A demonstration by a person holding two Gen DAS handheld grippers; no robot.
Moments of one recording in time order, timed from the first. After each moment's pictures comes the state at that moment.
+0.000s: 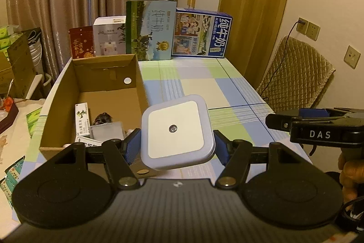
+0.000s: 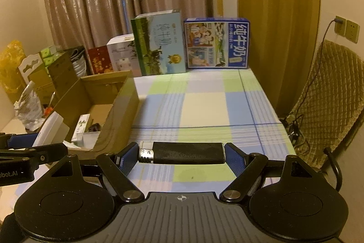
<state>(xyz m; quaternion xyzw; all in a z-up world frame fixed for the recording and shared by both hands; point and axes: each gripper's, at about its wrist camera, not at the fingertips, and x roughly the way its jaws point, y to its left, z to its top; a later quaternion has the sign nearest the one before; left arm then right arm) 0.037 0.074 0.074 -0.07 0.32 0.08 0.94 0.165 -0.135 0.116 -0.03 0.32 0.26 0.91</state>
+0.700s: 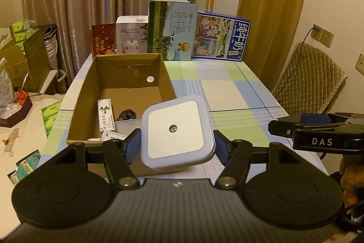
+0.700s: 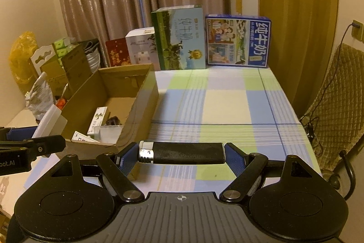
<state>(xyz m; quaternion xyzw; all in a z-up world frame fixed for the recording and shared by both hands) 0.015 0.108 0.076 -0.08 0.31 0.11 0.94 0.153 -0.099 0.108 -0.04 0.33 0.29 0.90</state>
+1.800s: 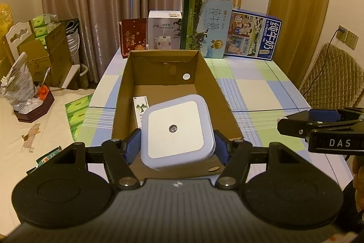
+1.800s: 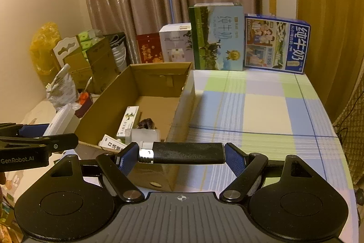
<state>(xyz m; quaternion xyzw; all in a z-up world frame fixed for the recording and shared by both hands) 0.012 0.170 0.068 -0.08 0.32 0.16 0.93 0.161 -0.029 0.098 -0.05 0.33 0.35 0.88</state>
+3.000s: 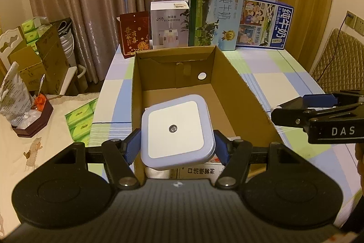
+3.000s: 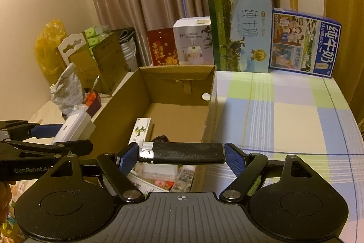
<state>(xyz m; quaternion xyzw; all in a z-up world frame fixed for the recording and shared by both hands) 0.078 0.244 0.049 -0.05 0.36 0.14 0.92 0.222 0.048 0.079 -0.05 0.35 0.37 0.86</state>
